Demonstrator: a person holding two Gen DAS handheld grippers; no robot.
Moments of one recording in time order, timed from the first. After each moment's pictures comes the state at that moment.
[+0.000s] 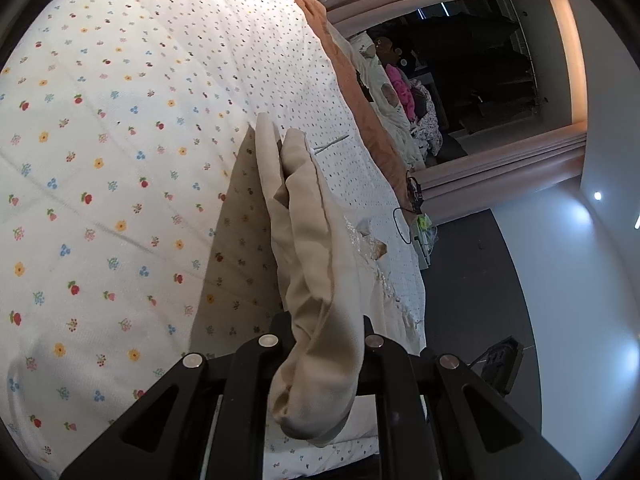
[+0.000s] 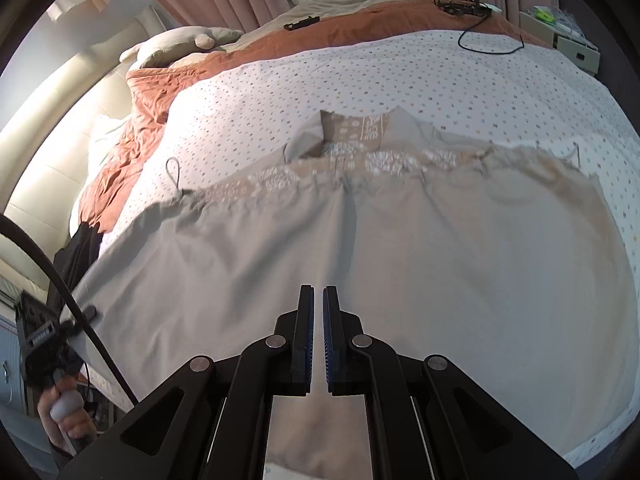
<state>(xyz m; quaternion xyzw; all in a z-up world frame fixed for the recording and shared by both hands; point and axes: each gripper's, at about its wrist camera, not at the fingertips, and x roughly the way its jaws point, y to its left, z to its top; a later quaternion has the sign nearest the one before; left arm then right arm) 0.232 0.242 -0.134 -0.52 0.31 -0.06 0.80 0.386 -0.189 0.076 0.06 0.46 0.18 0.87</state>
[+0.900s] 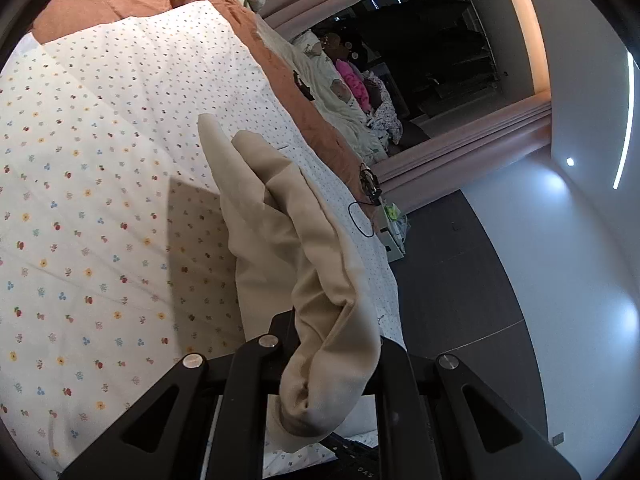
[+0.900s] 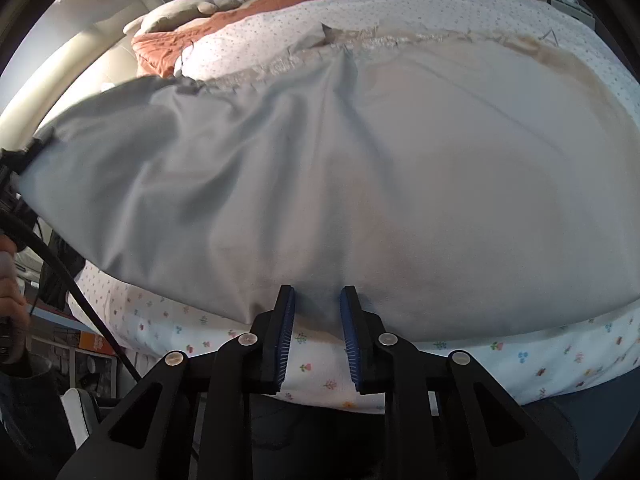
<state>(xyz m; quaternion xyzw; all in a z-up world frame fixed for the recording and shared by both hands) 0.255 0.201 -0.063 -0.48 0.28 -0.11 0.83 0.286 -0.196 0.002 0.07 0.49 0.19 0.85</state>
